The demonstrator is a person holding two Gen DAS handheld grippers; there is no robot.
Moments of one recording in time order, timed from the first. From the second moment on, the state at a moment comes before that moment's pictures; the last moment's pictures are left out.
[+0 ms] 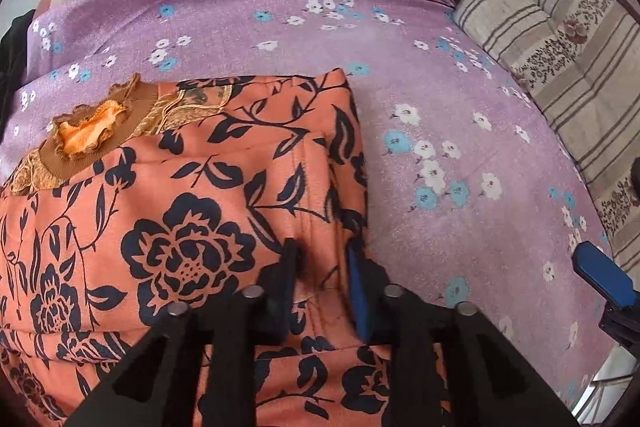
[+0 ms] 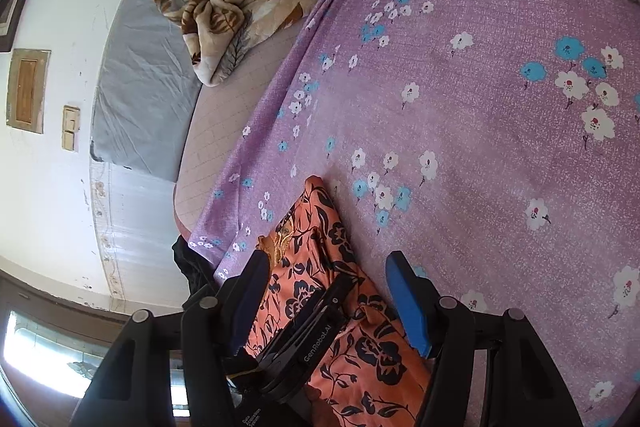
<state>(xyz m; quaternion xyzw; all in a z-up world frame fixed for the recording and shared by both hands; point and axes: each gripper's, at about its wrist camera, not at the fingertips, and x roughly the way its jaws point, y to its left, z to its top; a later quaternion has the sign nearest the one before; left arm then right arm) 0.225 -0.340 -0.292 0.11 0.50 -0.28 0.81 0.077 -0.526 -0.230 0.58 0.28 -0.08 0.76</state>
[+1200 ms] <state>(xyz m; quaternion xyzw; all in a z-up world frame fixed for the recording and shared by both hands) 0.214 -0.306 -0.255 0.06 0.49 -0.33 0.80 0.088 -0.513 -0.231 0.55 0.31 -0.09 0.77</state>
